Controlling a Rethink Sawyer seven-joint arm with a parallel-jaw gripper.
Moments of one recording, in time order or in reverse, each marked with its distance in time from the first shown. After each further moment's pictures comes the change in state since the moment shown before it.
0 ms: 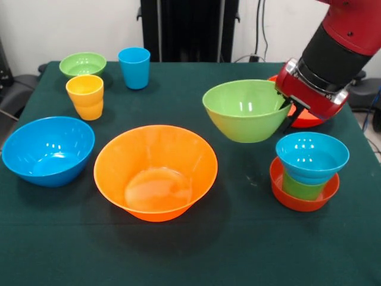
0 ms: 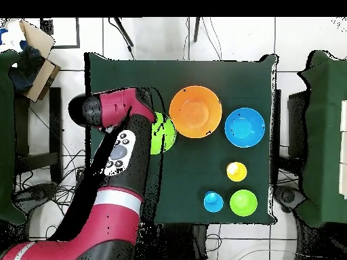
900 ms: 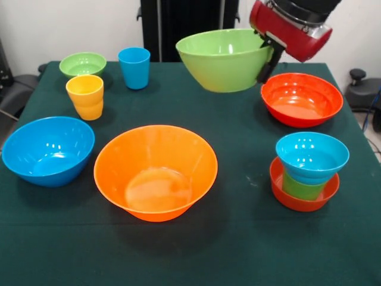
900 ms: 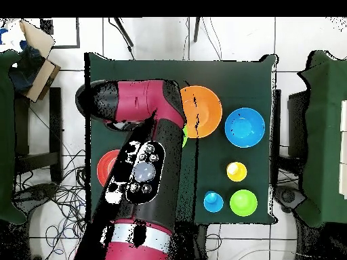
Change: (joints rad) arm -0.092 -0.204 0.011 0.067 -0.002 0.126 0.000
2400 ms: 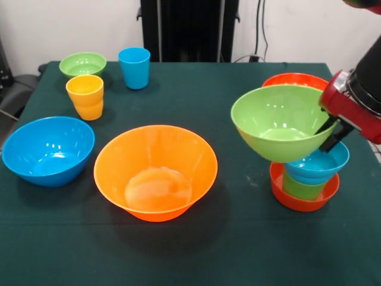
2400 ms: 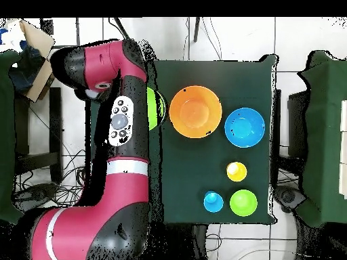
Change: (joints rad) arm 0.036 0.401 0.040 -0.619 0.020 0.333 0.000
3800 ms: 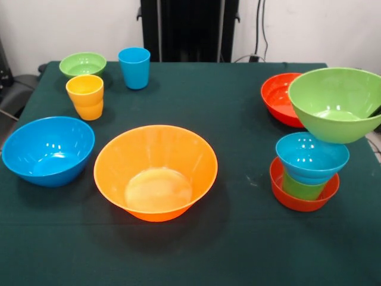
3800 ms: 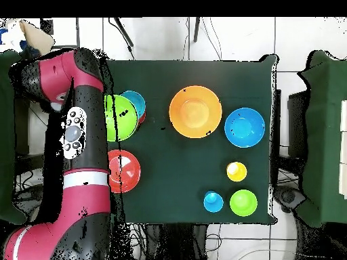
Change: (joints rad) arm 0.142 0.017 -0.082 -0.013 0.080 0.031 0.035
